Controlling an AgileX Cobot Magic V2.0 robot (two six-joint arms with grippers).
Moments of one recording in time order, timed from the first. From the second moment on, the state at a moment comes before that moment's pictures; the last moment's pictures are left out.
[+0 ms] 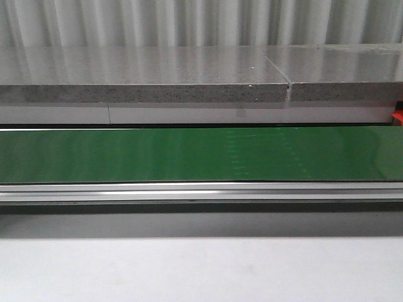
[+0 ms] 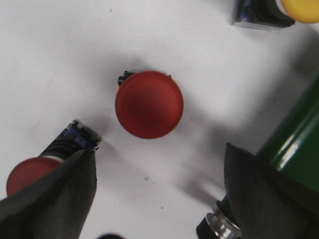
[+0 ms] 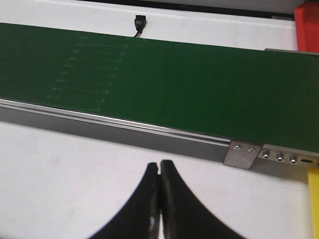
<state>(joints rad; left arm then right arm) 0.46 1.72 -1.25 -0.04 1.01 -0.08 0.17 0.43 -0.51 0.07 0.70 0.00</state>
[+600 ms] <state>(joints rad) 0.46 1.85 -1.33 -0.04 1.00 -0.08 0.17 0.43 -0.51 0.07 0.70 0.00</state>
